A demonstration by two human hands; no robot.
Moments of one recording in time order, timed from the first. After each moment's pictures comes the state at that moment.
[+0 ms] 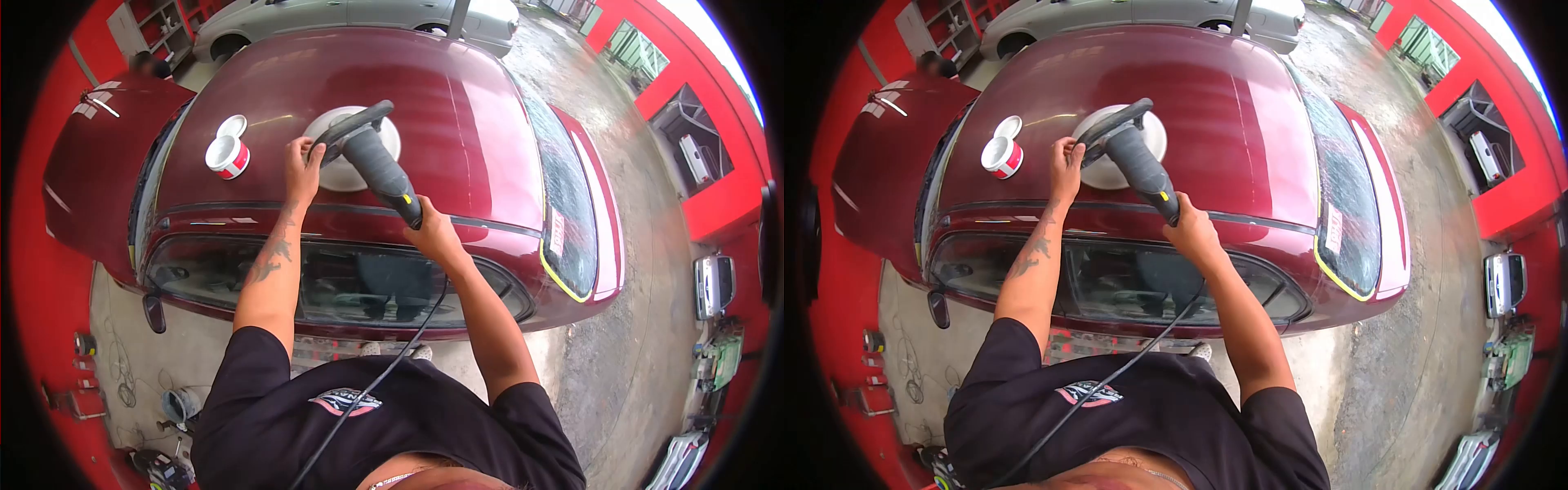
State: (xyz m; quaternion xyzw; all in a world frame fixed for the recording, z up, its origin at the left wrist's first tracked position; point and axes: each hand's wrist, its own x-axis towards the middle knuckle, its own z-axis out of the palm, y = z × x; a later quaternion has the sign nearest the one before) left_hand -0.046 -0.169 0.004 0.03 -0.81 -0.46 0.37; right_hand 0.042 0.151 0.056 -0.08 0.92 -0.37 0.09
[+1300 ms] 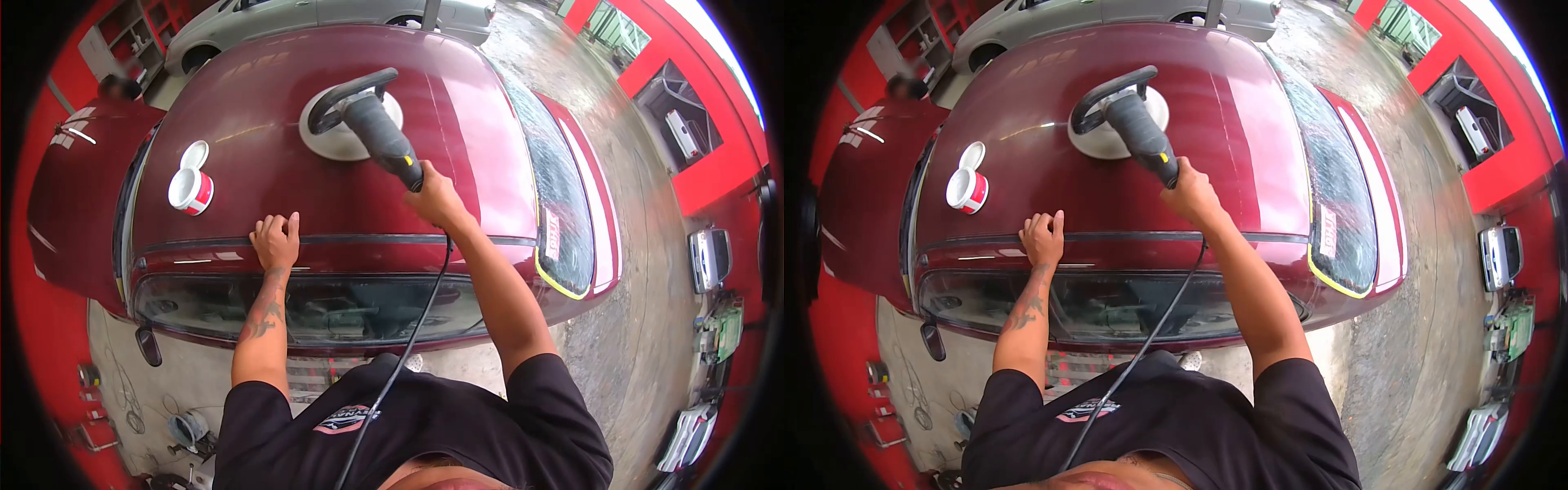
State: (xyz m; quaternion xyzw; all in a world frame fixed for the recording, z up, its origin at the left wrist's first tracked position) left_hand 0.007 -0.154 -0.059 0.11 -0.94 -0.14 0.28; right_hand -0.081 0.176 0.067 -0.04 0.93 -0.37 0.07
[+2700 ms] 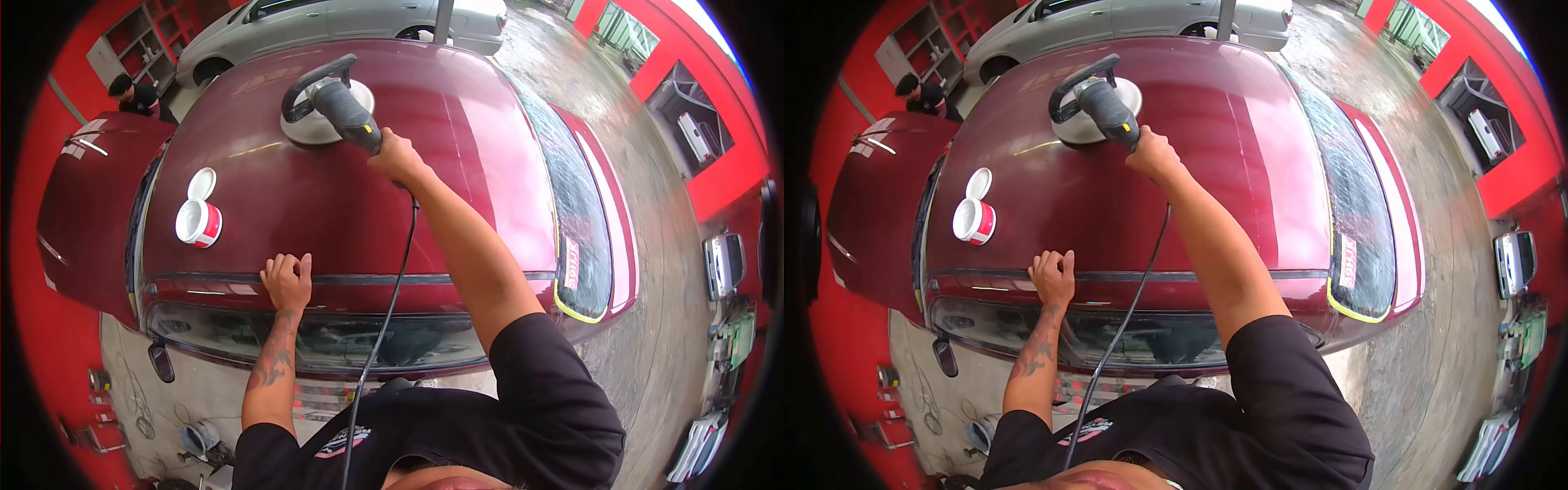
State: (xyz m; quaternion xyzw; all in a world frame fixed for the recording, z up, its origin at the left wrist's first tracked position) left_hand 0.009 -0.154 -0.059 0.09 -0.94 -0.15 0.28; right_hand -0.237 0.079 0.077 -0.08 0.94 -0.33 0.10
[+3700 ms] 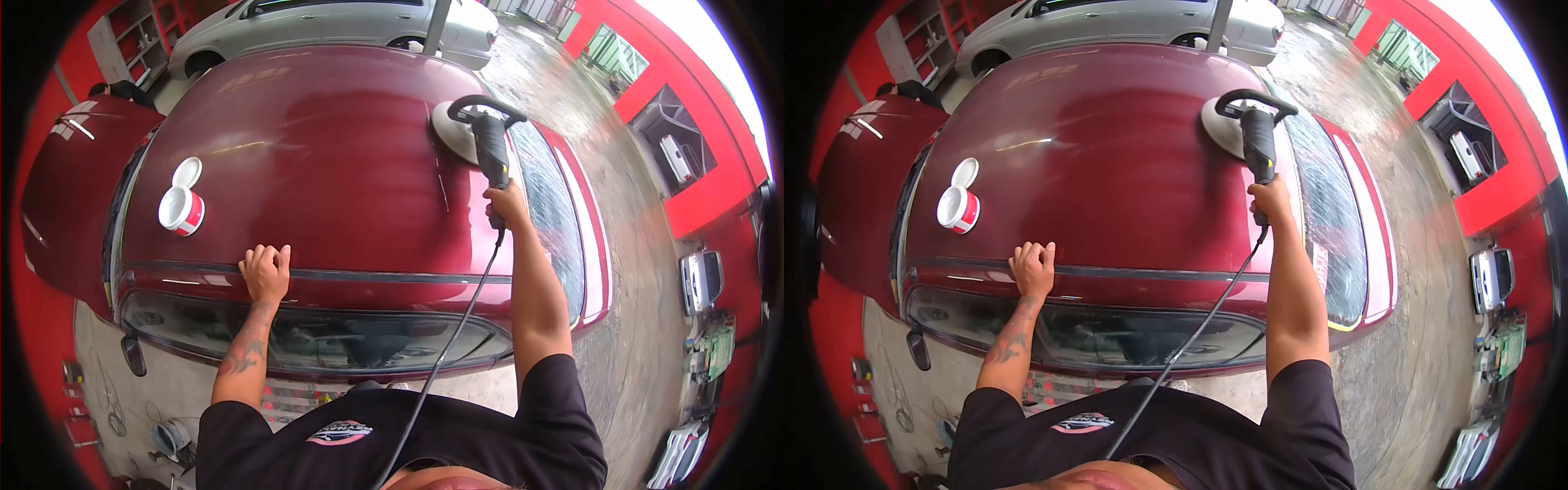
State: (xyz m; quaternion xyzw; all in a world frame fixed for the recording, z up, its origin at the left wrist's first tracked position) left_hand 0.007 -0.151 -0.055 0.10 -0.95 -0.13 0.28; right_hand -0.198 0.343 0.042 0.15 0.86 -0.49 0.00
